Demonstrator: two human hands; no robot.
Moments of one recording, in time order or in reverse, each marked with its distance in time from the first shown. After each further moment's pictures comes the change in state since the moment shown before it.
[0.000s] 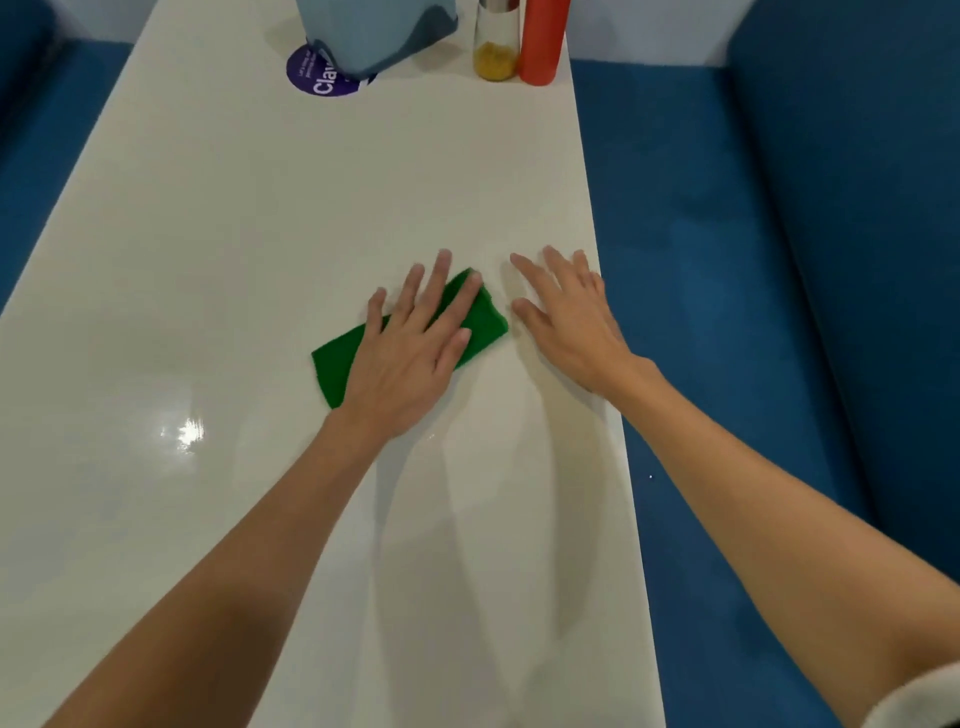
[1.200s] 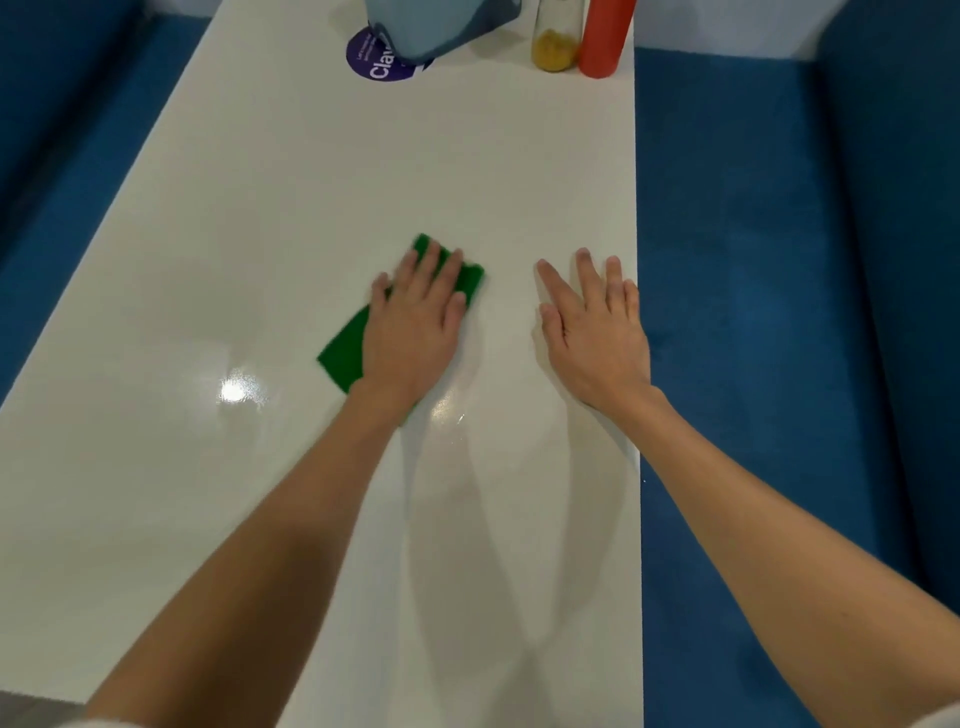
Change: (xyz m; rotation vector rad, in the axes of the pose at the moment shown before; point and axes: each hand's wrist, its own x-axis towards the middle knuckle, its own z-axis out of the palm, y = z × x) left_hand 0.020 -0.009 0.004 -0.050 0.014 -0.316; right_hand -0.002 0.003 0.019 -0.219 0.080 -0.039
